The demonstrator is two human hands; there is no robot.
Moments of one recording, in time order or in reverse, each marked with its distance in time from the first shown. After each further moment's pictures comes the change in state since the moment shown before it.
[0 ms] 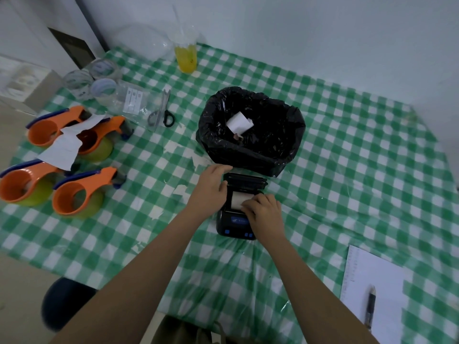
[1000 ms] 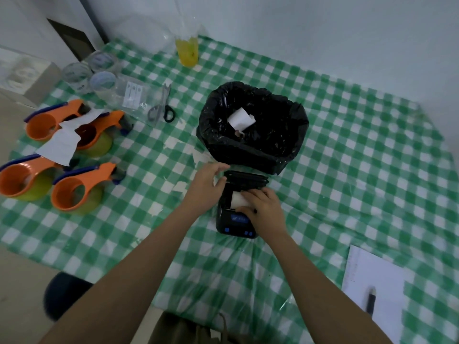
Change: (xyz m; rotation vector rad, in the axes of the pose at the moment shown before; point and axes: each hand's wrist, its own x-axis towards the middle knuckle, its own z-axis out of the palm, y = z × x) left_hand 0.003 -0.005 -0.005 -0.115 0.024 -0.065; right_hand 0.011 0.011 0.003 0.074 -0.058 -0.102
